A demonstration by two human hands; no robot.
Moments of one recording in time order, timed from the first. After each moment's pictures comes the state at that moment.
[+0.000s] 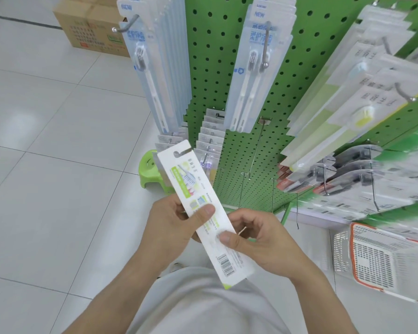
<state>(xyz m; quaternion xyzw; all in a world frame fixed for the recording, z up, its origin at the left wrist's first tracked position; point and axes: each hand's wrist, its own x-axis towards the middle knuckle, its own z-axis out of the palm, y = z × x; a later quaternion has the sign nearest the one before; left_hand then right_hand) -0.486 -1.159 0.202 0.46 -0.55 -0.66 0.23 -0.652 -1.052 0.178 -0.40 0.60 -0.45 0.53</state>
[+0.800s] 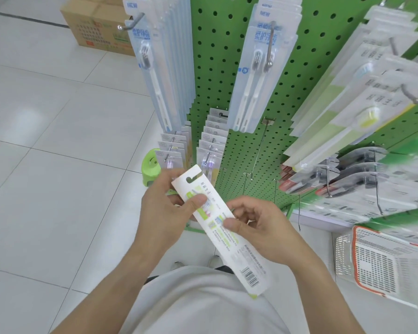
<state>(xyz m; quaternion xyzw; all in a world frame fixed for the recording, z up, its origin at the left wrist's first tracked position) -0.488 -1.172 0.205 0.52 -0.56 -0.57 0.30 -0.665 -1.066 0.179 -0.45 0.66 -0.38 0.47</state>
